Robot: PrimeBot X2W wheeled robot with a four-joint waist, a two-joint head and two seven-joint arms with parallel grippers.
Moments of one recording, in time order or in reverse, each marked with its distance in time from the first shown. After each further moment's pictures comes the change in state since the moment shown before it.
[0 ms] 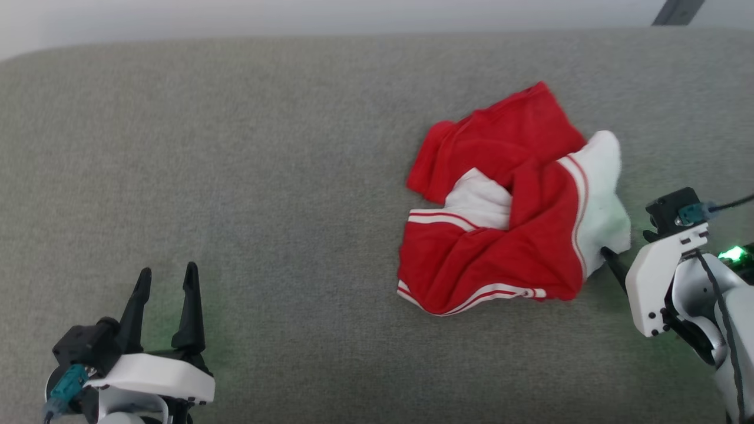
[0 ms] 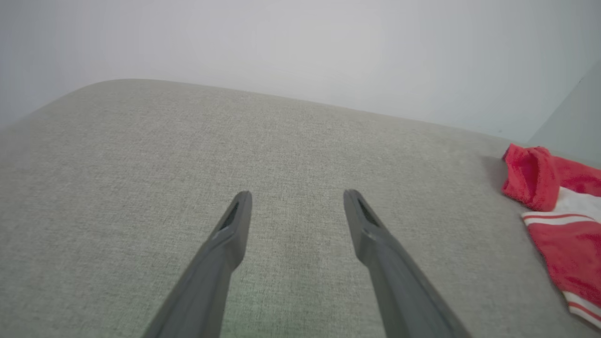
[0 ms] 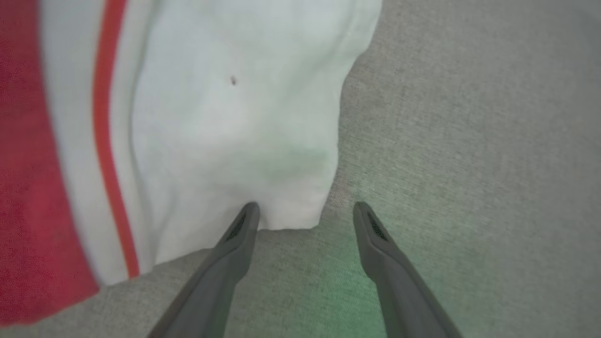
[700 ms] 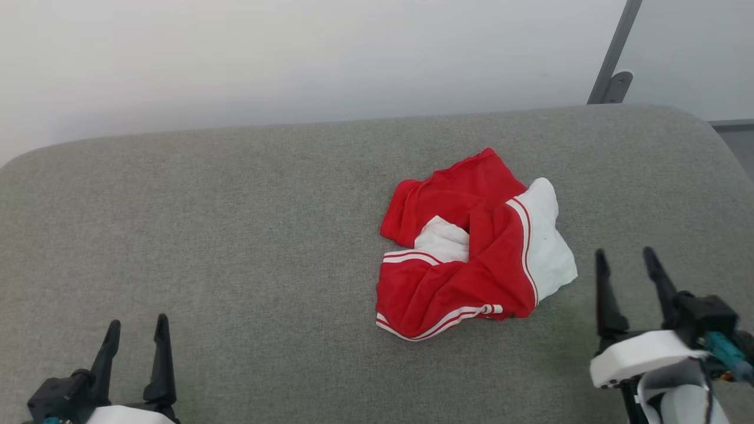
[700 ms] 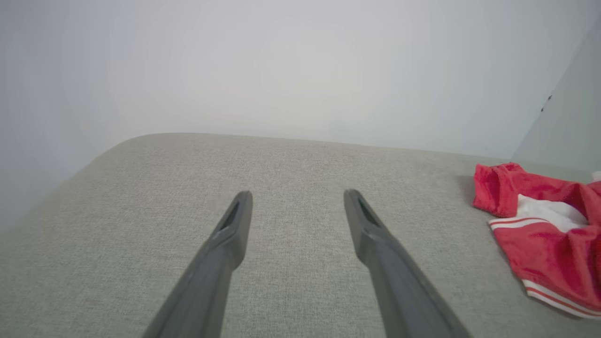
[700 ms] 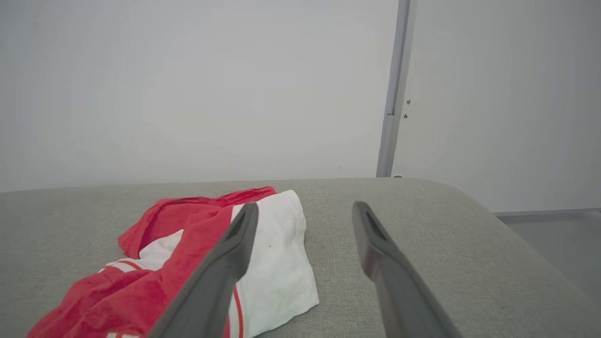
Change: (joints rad) left arm 0.144 0.034 0.066 -0.043 0.047 0.001 0.000; right arm 0.290 0.399 -0.373 -0.102 -0.237 0.000 -0.724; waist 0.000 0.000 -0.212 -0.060
